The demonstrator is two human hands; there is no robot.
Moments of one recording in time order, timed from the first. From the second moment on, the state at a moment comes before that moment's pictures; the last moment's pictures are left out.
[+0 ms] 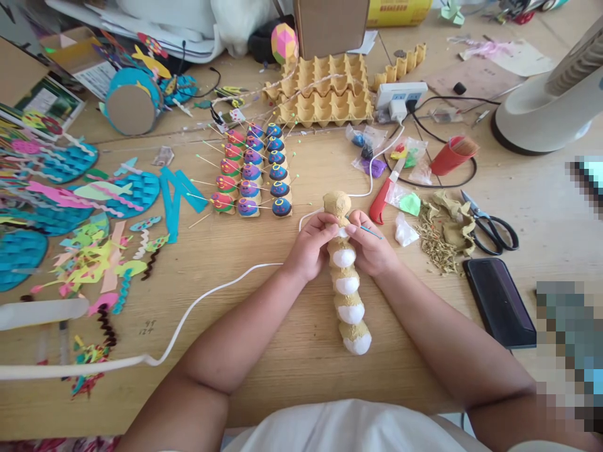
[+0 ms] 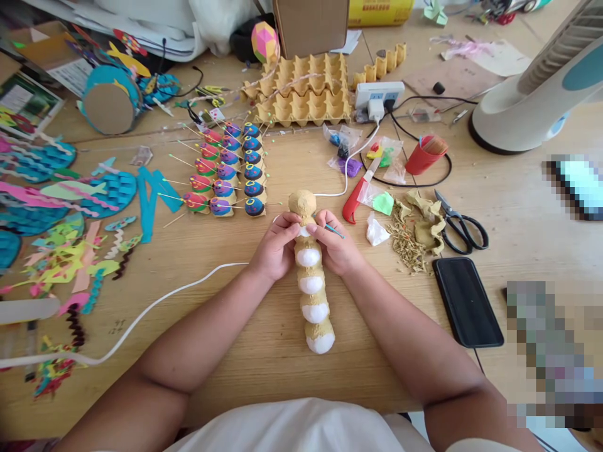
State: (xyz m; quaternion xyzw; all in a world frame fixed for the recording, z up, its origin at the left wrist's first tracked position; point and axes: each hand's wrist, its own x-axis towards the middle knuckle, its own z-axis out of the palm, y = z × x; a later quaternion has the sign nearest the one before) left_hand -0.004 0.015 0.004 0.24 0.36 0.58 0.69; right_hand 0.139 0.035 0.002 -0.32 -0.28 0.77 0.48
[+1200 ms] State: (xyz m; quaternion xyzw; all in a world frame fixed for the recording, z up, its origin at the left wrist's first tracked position) left_hand -0.004 0.018 -0.006 0.27 0.36 0.61 0.66; right_hand 0.138 0.033 0.011 -0.32 -0.28 0.76 0.49
